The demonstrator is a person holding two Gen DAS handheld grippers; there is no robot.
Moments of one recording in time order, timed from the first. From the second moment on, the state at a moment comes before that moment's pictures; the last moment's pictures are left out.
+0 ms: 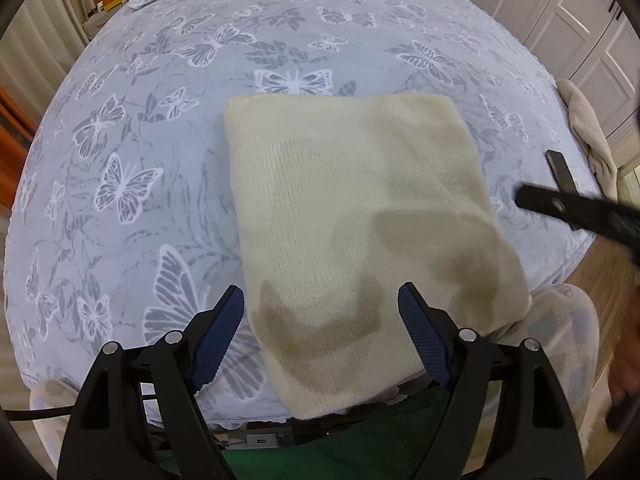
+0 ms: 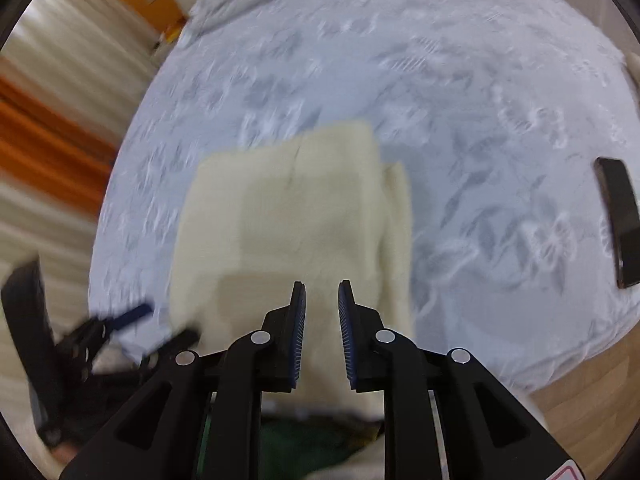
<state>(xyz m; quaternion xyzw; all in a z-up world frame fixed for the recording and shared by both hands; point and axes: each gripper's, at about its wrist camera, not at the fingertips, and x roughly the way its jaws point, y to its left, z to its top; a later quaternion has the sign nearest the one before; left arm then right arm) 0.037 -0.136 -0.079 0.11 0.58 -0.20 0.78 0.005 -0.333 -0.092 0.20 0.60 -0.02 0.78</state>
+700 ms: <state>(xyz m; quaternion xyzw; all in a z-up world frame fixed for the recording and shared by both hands) 0.035 -0.126 -0.080 0.10 0.58 -0.19 0.79 0.016 -0.337 -0.080 0.19 0.57 -0.05 0.80</state>
